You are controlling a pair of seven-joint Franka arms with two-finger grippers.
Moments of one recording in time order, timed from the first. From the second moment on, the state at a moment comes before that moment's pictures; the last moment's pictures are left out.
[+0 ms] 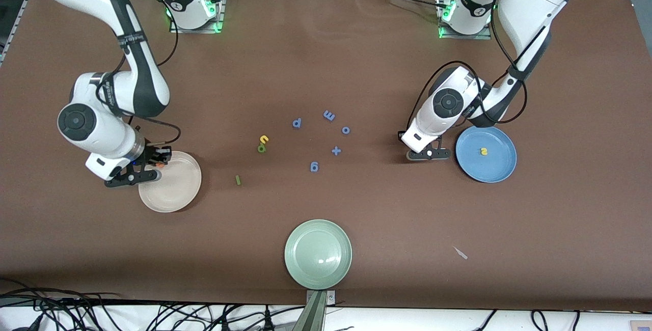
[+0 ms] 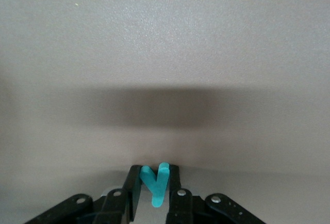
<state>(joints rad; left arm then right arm) 0.07 0.55 -0.48 -2.10 0.35 2.48 -0.72 0.22 0.45 -0.16 -1.85 -0.01 2.25 -0.12</state>
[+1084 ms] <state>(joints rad) 0.34 0.51 -0.47 -1.96 0.35 2.26 -0.45 0.31 0.56 0.01 -1.72 0.00 2.26 0.16</state>
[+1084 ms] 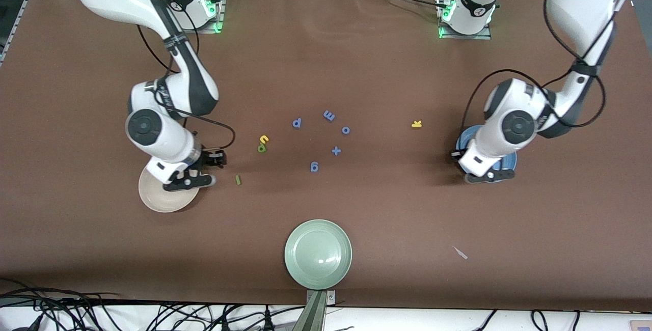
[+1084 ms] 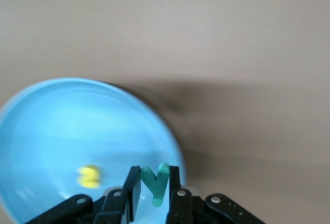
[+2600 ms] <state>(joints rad) 0.37 0.43 -0.70 -2.14 0.35 2.26 -0.73 0.34 0.73 0.01 -1.67 -0.02 2.39 0.19</state>
